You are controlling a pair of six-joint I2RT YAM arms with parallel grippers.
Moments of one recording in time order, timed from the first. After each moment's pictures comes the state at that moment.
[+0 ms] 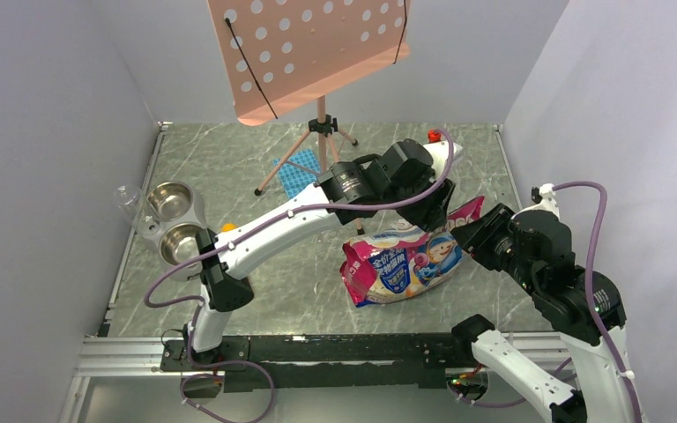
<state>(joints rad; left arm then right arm) -1.14 2.00 2.30 -0.84 0.04 -0.37 0.47 0.67 1.31 -1.21 0.23 0.93</state>
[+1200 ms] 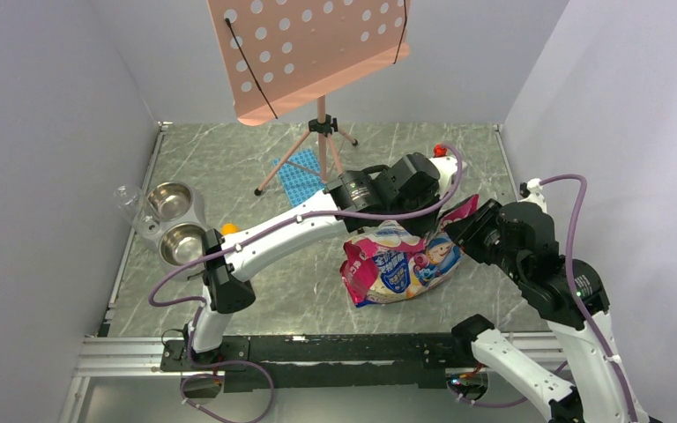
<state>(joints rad) -1.17 2.01 2.26 -0.86 -0.01 -0.34 0.47 0.71 1.27 -1.16 0.24 0.95</state>
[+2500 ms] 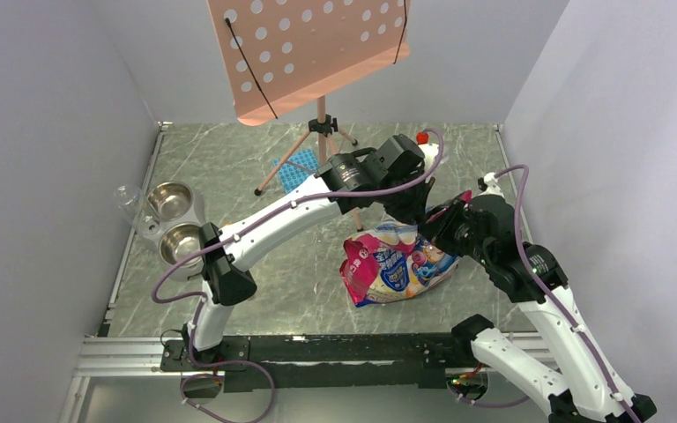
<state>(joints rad) -1.08 2.03 2.29 -0.93 0.15 -0.42 0.47 0.75 1.04 -0.91 0.09 0.87</state>
